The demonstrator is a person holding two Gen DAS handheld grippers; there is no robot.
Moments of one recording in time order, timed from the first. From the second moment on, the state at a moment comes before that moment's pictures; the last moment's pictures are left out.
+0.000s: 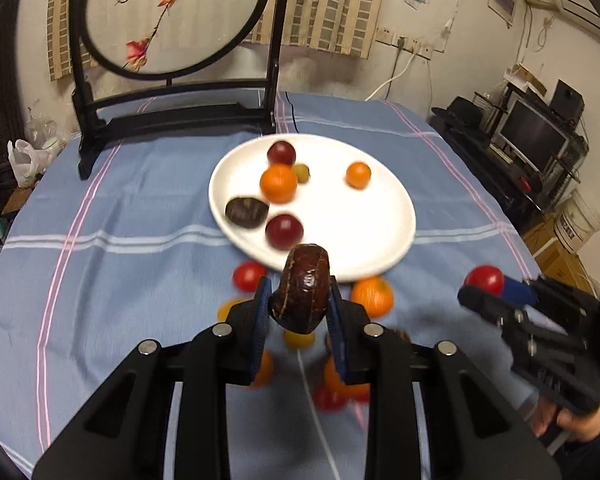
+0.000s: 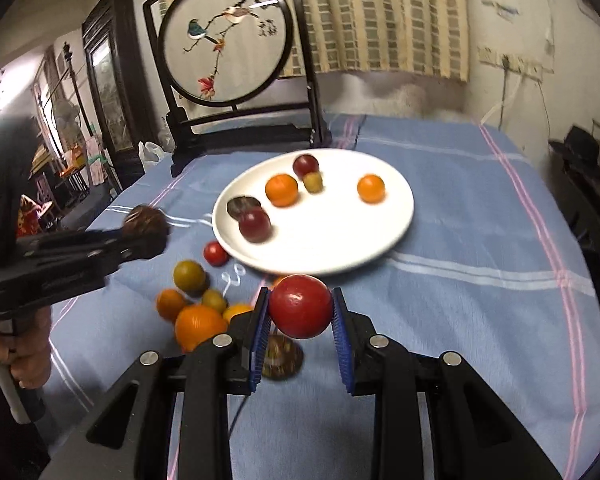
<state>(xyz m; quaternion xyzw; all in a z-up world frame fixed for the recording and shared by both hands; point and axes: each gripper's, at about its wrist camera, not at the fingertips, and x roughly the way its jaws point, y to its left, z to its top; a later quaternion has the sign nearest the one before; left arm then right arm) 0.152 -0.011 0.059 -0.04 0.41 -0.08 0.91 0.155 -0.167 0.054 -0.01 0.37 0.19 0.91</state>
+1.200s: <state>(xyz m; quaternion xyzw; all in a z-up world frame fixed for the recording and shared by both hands) 0.194 -0.027 0.037 -0.04 0.42 -0.07 0.90 0.190 -0.165 0.017 -0.01 0.41 0.17 0.90</state>
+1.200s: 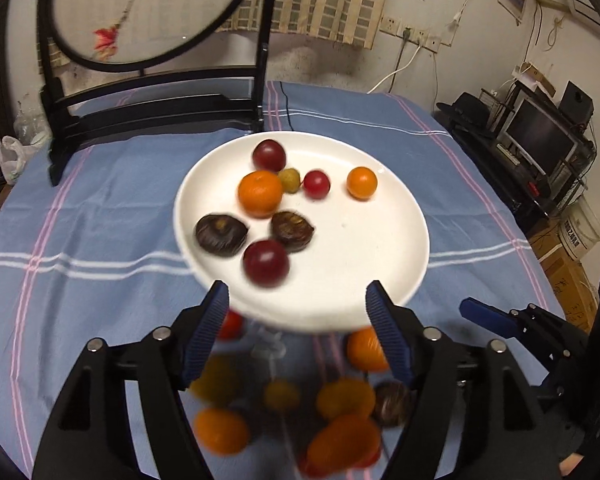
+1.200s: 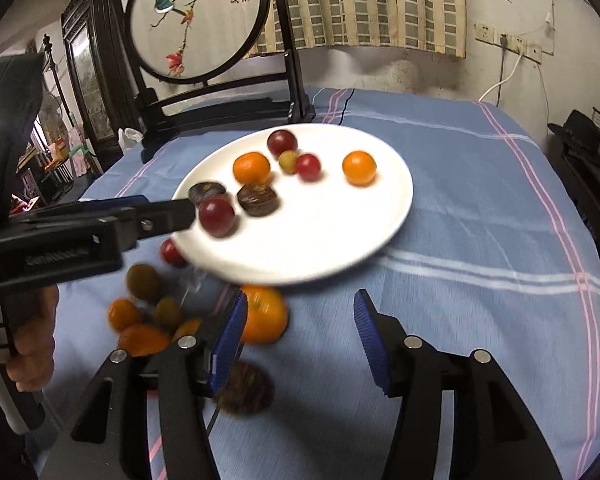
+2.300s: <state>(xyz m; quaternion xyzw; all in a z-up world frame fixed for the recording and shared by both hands) 0.130 0.032 0.006 -0.07 0.44 -0.09 0.89 0.164 -0.122 -0.028 -0.08 0.45 0.15 0.87</state>
